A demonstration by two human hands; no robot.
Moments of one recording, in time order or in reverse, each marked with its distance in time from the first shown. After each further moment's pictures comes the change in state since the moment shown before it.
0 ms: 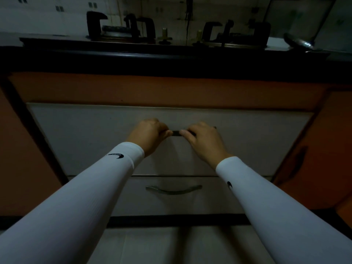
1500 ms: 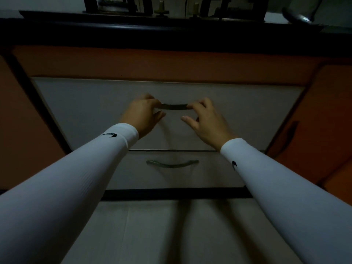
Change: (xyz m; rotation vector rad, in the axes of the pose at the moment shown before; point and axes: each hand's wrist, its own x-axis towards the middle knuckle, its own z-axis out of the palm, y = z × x) left_hand -0.037 0.002 0.000 -0.059 0.136 -0.041; right_hand -0.043 -0.002 -0.014 -0.053 0.013 -0.031
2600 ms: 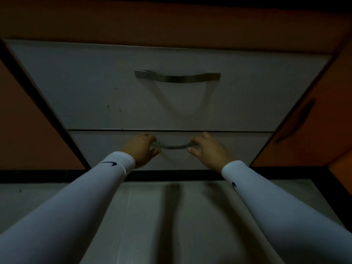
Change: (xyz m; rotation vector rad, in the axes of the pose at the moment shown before) left_hand -0.092 -0.052 0.101 0.072 -0.492 -0.151; right_hand -0.092 0.042 0.091 0.012 -0.435 0.204
